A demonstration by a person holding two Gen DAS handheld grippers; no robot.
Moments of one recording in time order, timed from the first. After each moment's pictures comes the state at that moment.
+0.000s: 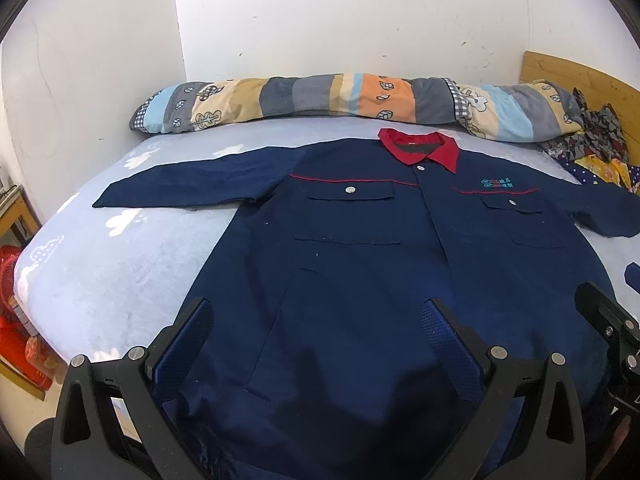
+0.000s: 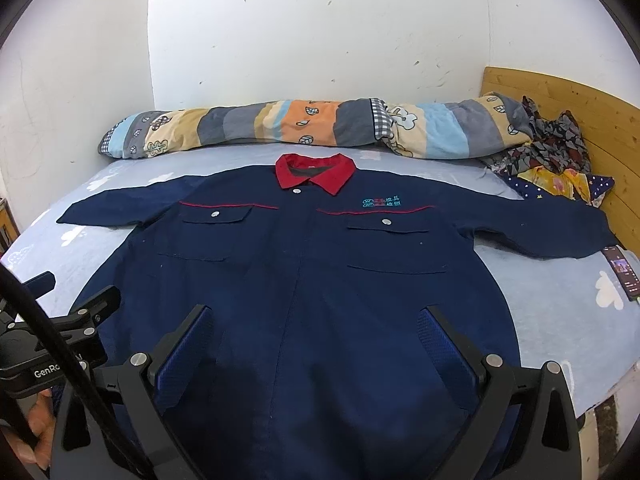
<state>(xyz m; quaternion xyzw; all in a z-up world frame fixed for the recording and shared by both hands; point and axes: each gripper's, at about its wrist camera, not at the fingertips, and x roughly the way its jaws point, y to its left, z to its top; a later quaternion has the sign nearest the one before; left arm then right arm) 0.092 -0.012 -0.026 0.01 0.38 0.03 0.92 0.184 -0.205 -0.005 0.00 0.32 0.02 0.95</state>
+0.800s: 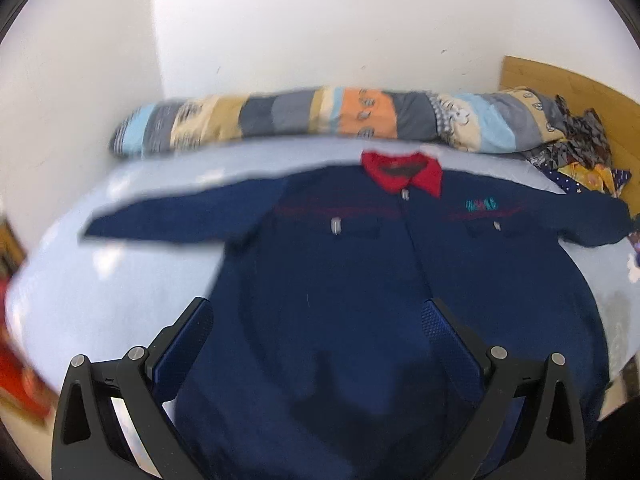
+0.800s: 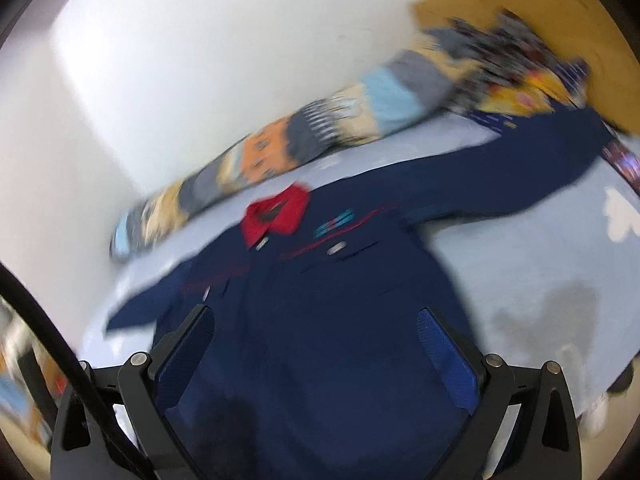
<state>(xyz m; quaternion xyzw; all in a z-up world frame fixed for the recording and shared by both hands) 0.134 -0.013 0.015 0.05 0.35 0.00 0.94 0.216 -0.387 0.028 0.27 0.32 0.03 0.91</state>
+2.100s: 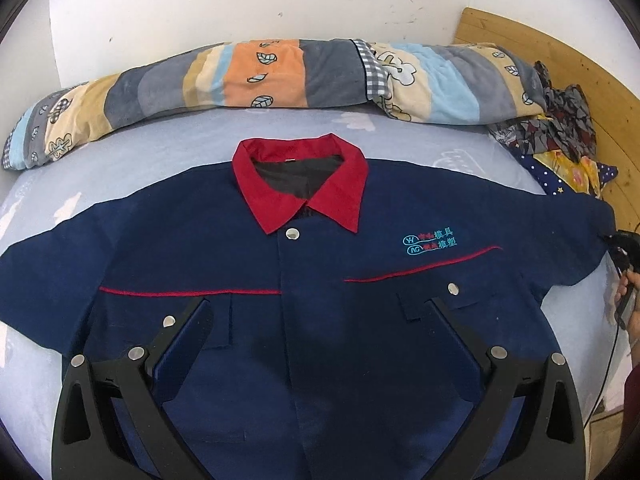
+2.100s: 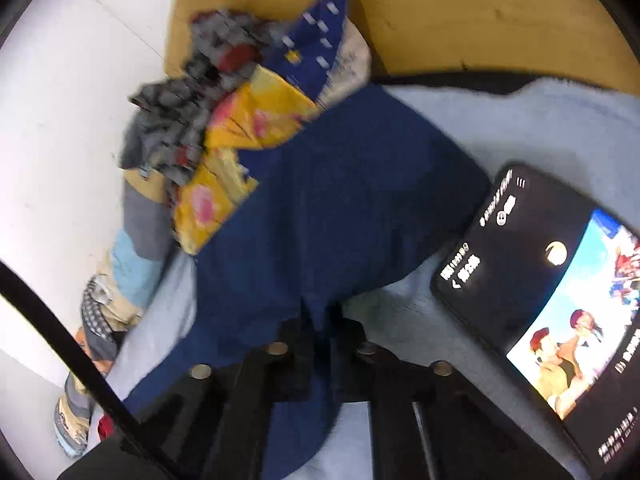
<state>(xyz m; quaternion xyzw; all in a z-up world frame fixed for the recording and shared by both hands) 0.338 -0.147 -0.031 0.04 0.44 -0.12 0.89 0.350 -0.777 -0.079 0.40 0.27 -0.22 0.85</state>
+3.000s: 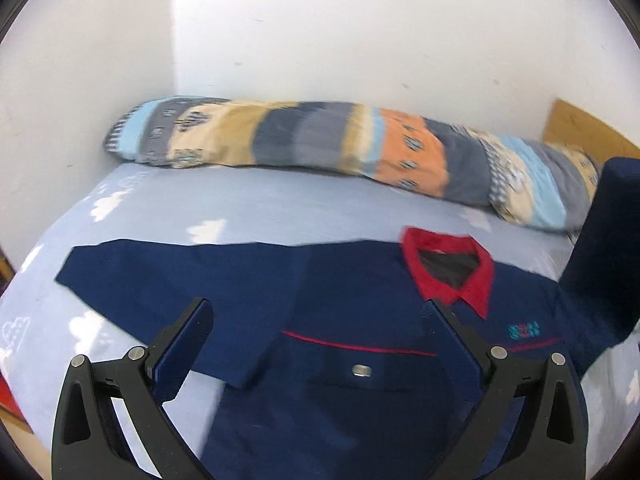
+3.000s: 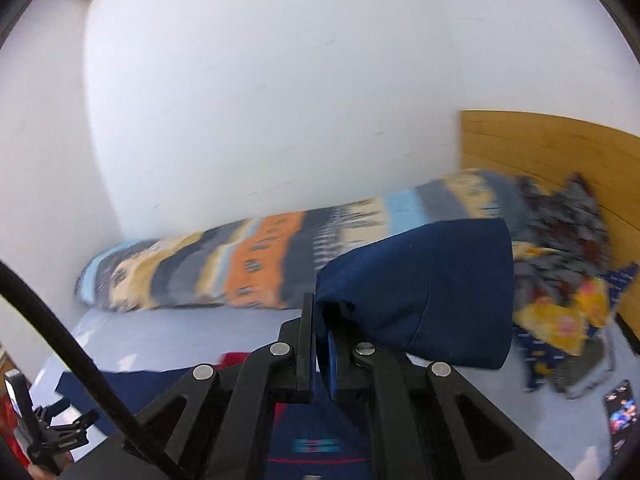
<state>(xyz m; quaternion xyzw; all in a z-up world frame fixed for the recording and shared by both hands) 0.317 0.036 0.065 -0.02 0.35 0.05 0.94 0.456 -0.351 0.185 0.10 0.23 0.02 0.97</state>
